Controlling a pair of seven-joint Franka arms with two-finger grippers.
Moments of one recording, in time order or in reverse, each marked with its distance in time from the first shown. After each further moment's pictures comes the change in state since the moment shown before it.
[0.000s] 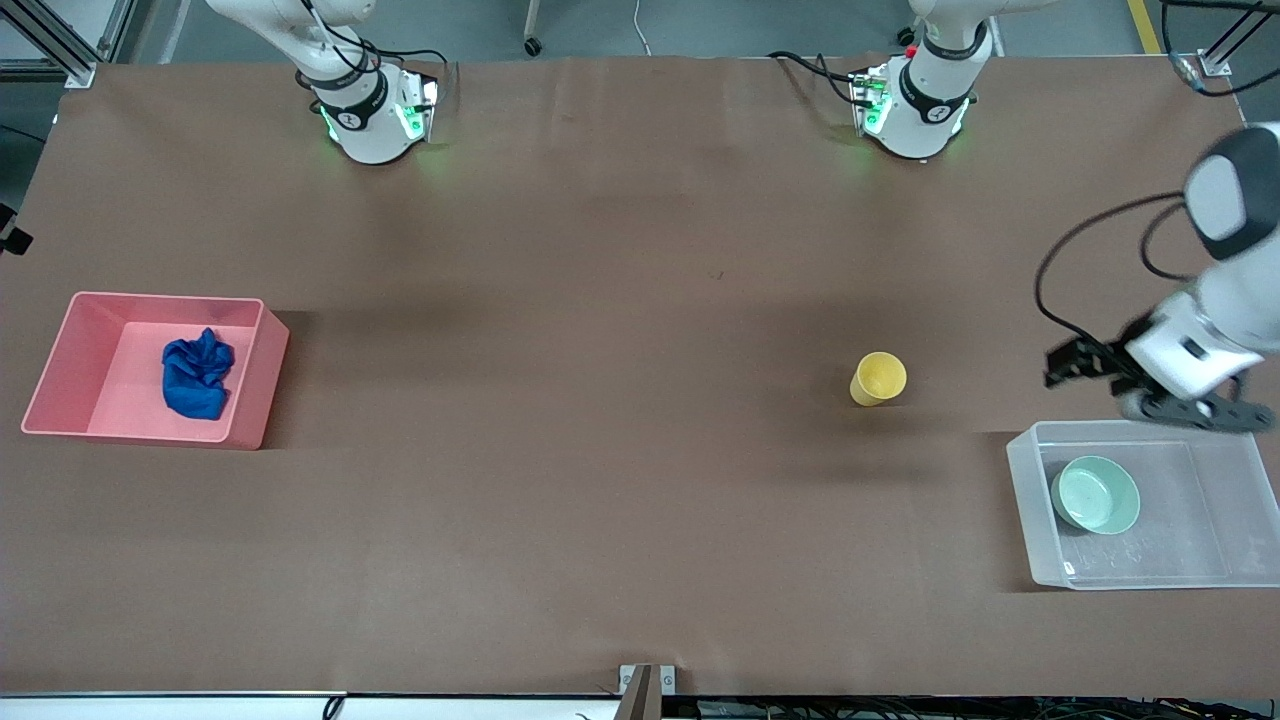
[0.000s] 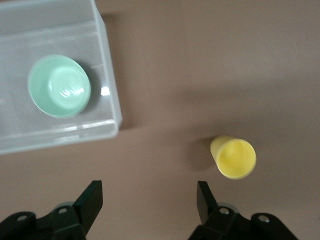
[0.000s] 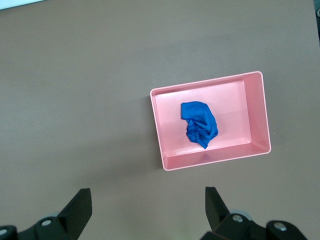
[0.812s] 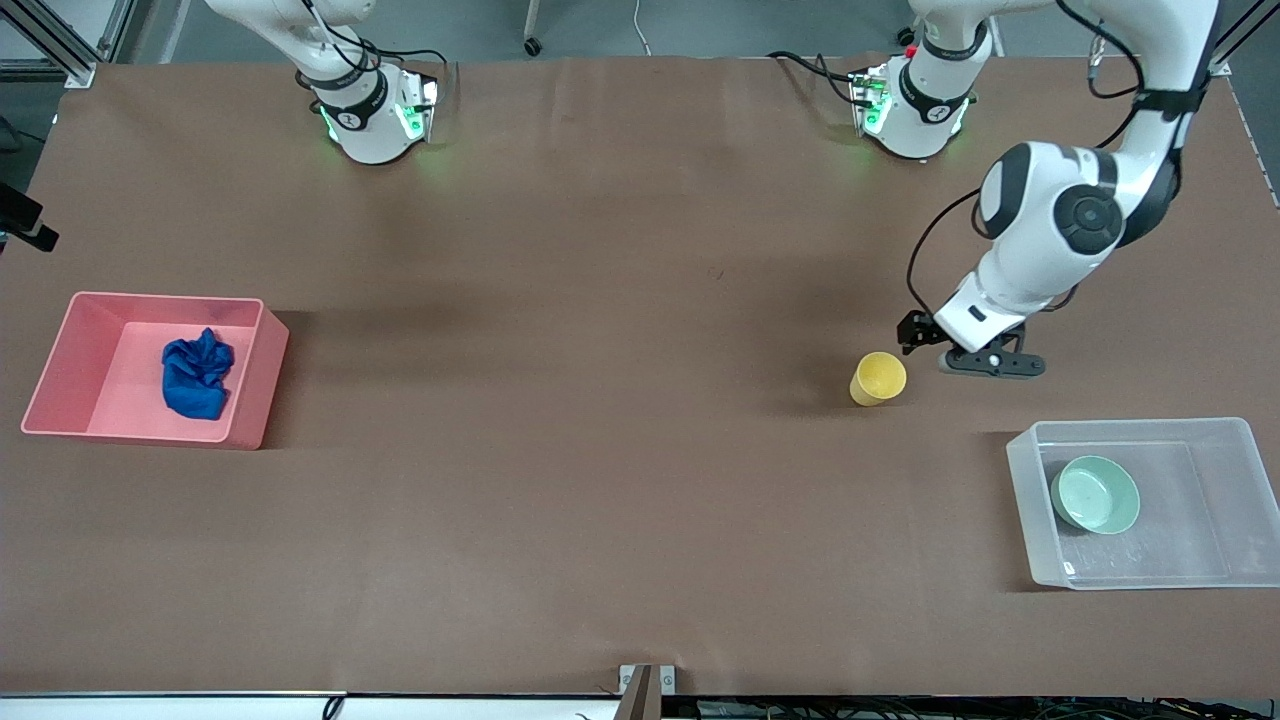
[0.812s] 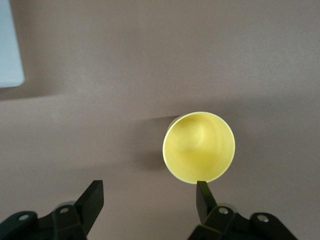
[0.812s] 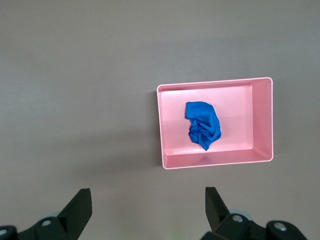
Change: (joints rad) left arm 0.000 0.007 -0.156 -0.482 0.000 0.532 -0.200; right arm 0.009 -0.014 0.006 -0.037 0.000 0.017 -0.081
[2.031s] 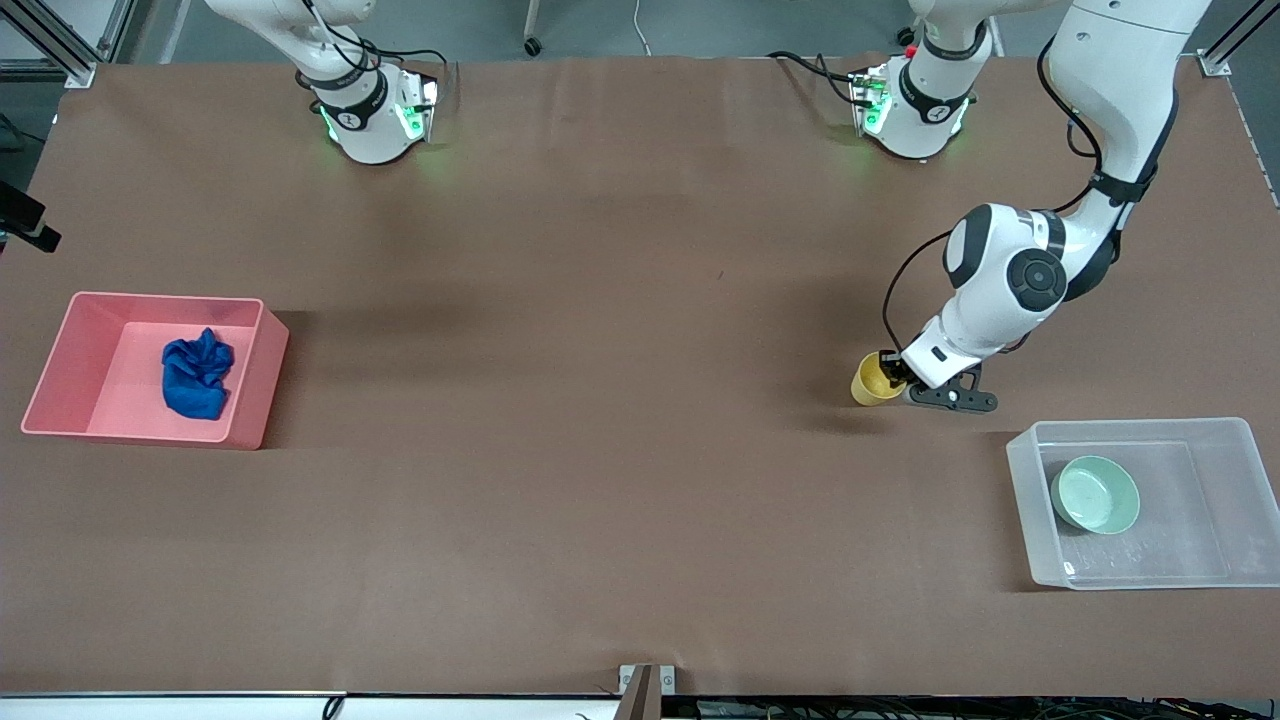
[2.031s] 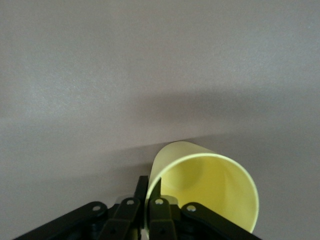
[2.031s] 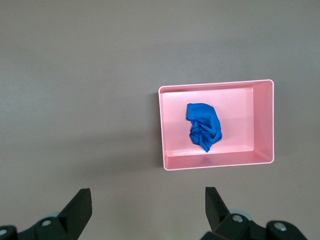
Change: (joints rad) left arm 0.000 0.203 -0.002 0.053 0.051 0.152 0.002; right arm 0.006 -0.001 0.001 0.000 0.000 0.005 0.000
